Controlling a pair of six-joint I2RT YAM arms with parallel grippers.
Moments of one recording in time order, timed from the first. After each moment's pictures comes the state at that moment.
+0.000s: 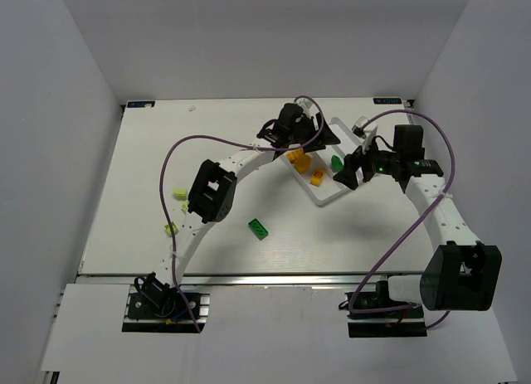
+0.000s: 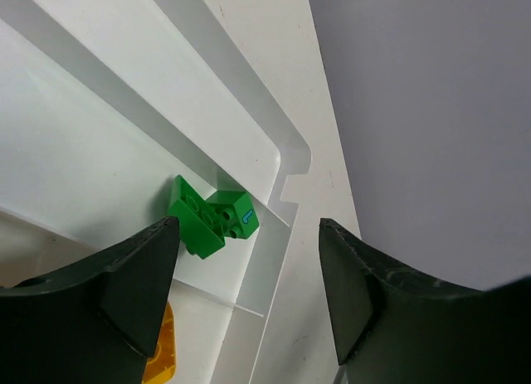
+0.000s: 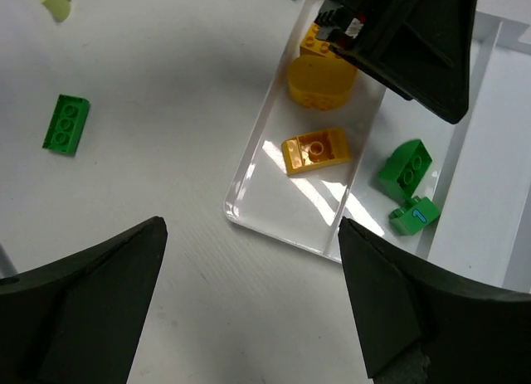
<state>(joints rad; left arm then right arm) -0.66 2.59 2.26 -0.06 0.43 -0.86 0.04 1.29 1.03 -0.46 -0.78 -0.48</state>
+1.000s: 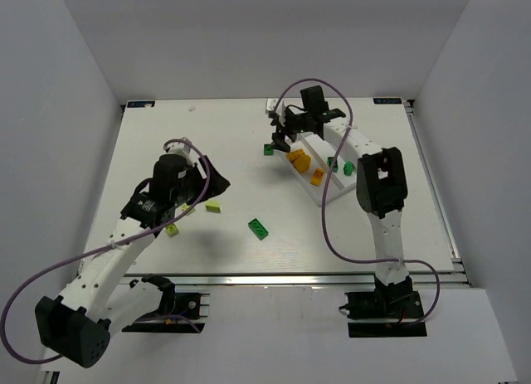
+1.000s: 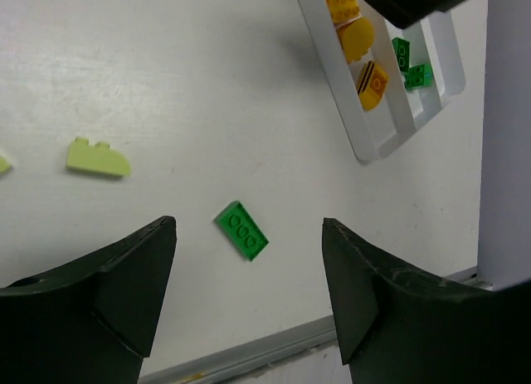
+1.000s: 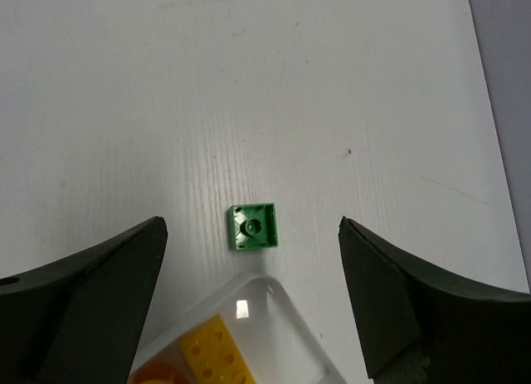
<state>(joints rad) -0.41 0.99 0.90 -0.46 0.05 -0.67 0.40 2.22 1.89 -0.38 -0.82 -0.85</state>
